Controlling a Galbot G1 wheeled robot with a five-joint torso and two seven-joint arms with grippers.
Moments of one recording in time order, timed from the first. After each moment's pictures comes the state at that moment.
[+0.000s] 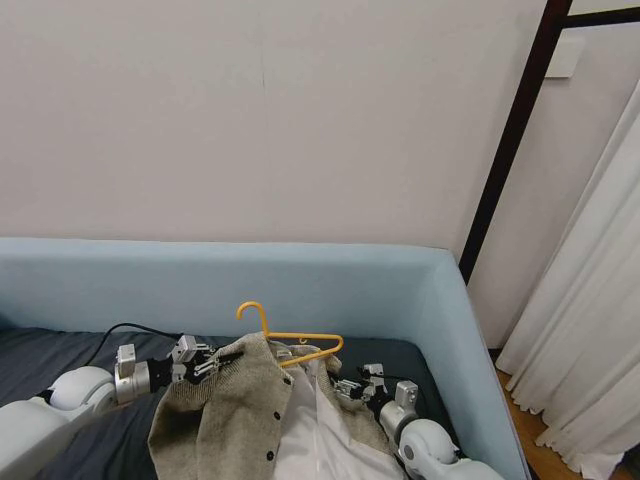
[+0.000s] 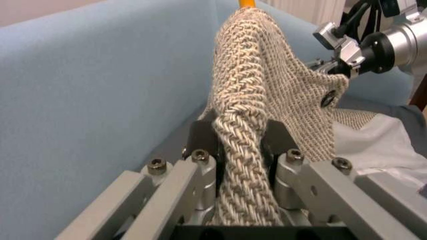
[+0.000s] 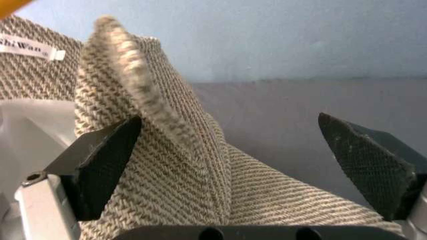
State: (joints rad) left arm 0.63 -0.49 0.28 -1.35 -0.92 -0.32 0.77; right arm -0.79 1.13 -0.21 1.33 0.89 -0.04 -0.03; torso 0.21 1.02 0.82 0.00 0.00
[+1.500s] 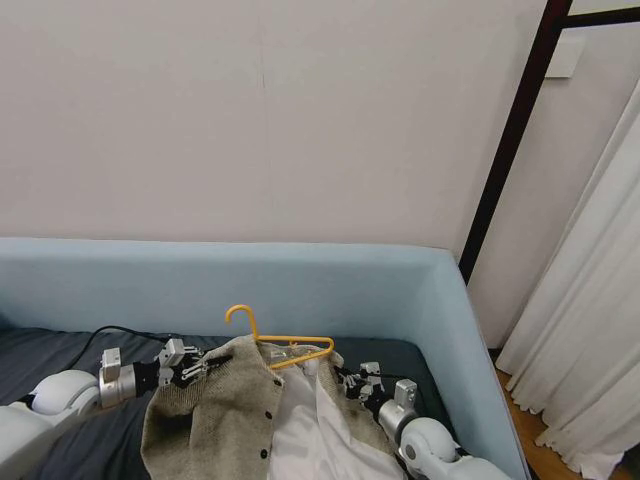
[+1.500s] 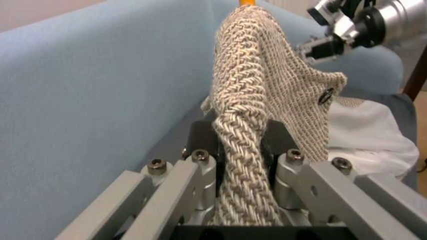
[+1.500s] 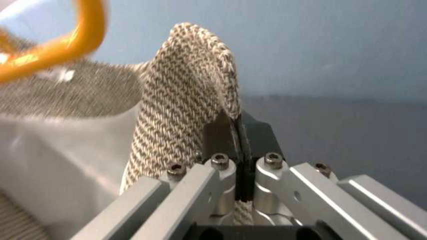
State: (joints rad) left arm 0.66 -0.44 0.24 -1.36 -0.92 -0.34 0.82; right arm -0.76 1.06 -0.25 1.40 0.92 -0.03 -0.03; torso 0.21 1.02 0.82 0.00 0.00
